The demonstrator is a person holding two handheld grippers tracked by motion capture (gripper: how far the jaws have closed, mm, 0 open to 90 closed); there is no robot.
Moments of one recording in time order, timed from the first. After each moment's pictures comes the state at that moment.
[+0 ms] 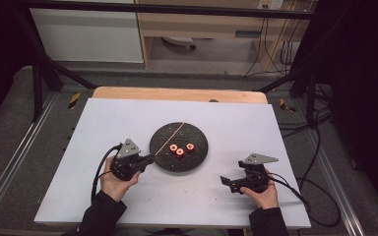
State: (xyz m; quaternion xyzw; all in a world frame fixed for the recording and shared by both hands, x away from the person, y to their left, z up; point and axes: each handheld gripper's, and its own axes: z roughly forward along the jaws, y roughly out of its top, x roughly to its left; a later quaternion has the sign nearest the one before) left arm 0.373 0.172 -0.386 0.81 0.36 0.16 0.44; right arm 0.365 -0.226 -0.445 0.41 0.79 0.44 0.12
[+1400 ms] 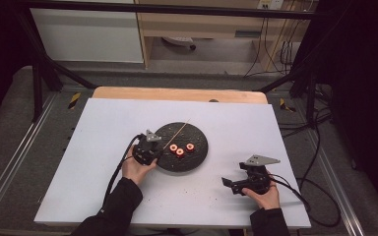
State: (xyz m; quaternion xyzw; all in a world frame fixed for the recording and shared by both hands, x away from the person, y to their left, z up) left arm 0.436 0.131 -0.430 0.83 0.41 0.17 0.33; right arm 0.363 -0.231 -0.448 0.41 0.79 0.44 0.11
